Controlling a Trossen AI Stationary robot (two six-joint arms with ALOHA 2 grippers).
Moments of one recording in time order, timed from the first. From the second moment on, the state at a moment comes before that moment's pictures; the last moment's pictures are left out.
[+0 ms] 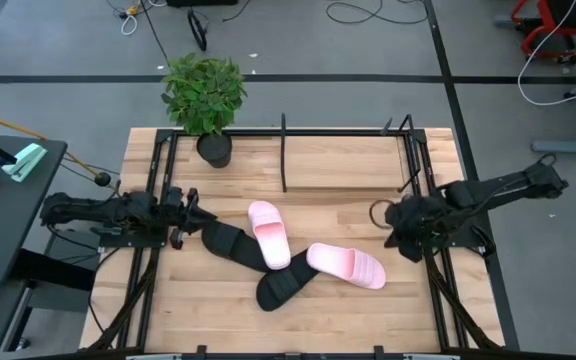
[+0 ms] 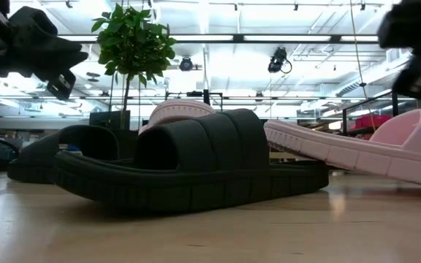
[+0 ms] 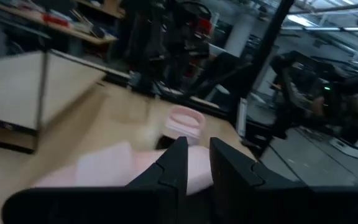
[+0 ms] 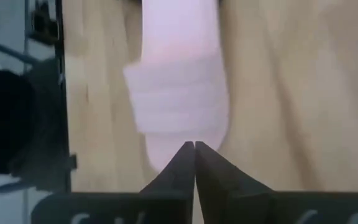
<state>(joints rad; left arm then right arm) -0.12 0.03 0.01 0.05 -0.04 -0.39 0.25 0.65 0.53 -0.78 -0.22 0.66</state>
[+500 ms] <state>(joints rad) -0.43 0.36 0.11 0.16 -0.32 -0.42 0.73 0.68 0.50 -0.61 0.14 1.06</state>
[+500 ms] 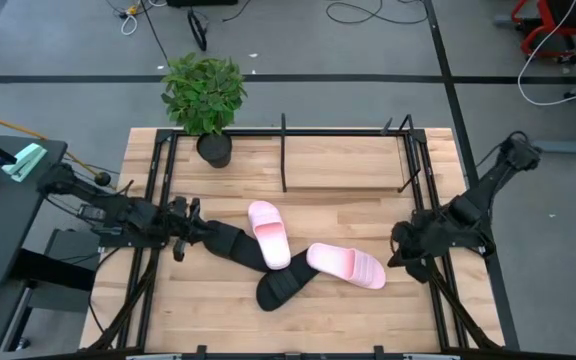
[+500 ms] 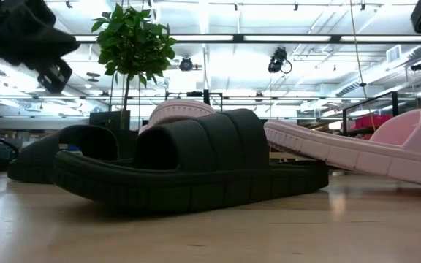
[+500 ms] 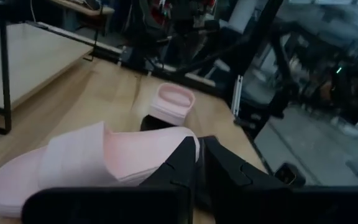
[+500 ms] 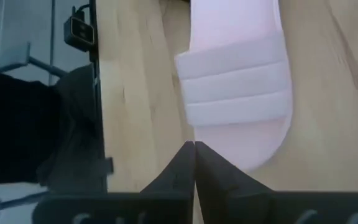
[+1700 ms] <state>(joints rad) -0.52 0.90 0.48 0.12 -0.34 -0.17 0.96 1.13 0.50 -0.60 0.32 1.89</state>
